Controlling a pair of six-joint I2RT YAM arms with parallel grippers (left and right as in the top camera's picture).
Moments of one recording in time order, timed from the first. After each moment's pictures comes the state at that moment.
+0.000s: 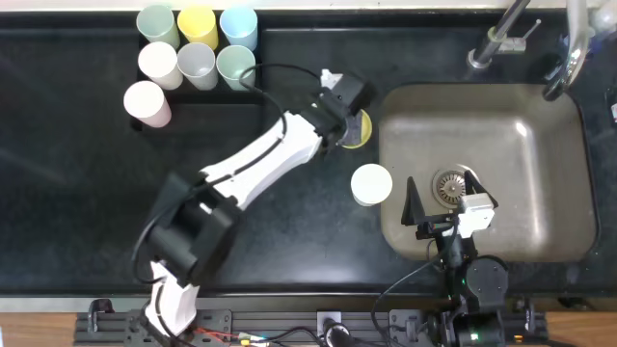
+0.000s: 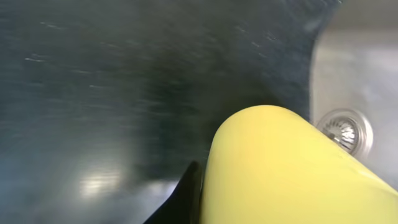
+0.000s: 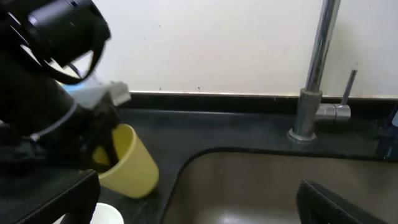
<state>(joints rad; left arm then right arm) -0.70 2.07 1.60 -0.65 -0.13 -0.65 0.12 0.01 0.02 -0.02 -0.04 0.07</state>
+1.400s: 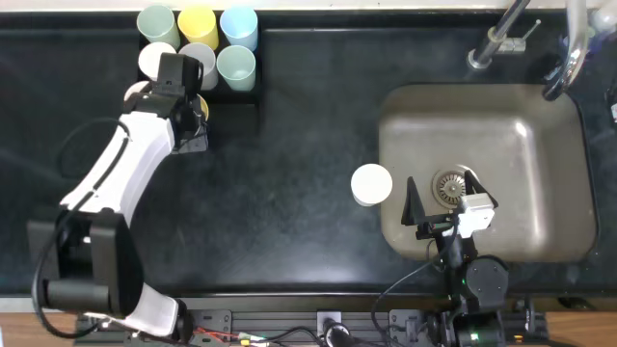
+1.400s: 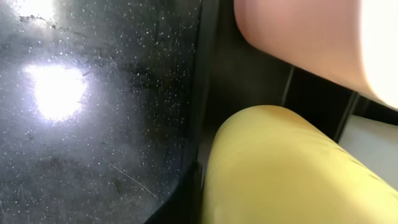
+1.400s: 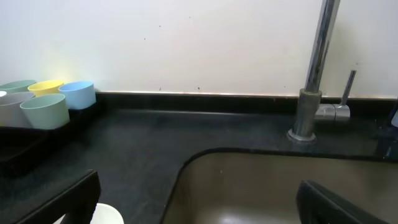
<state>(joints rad) -0.12 1.74 1.22 -0.71 -0.17 -1.82 0.12 0.01 0.02 -0.02 -0.04 0.07</state>
